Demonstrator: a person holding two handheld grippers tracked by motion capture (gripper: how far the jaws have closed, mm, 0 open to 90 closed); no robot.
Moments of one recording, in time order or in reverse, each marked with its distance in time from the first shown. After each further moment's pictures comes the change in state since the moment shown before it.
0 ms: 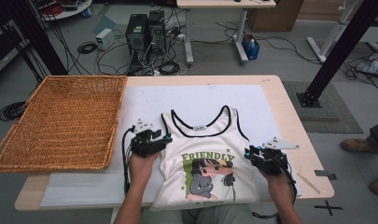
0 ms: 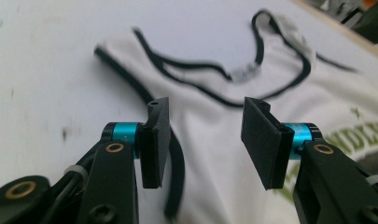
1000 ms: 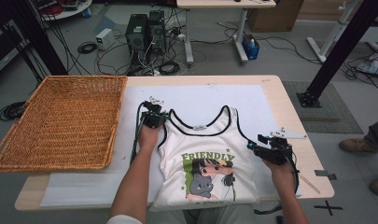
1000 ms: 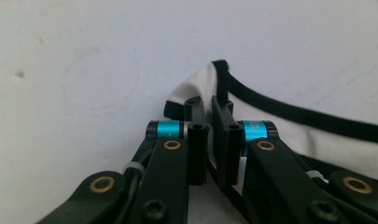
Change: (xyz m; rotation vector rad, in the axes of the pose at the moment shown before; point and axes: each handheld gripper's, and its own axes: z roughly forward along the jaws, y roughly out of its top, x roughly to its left) left arm 0.051 0.033 0.091 0.139 0.171 0.099; right arm -0.035 0.010 0.012 -0.051 0.006 0.092
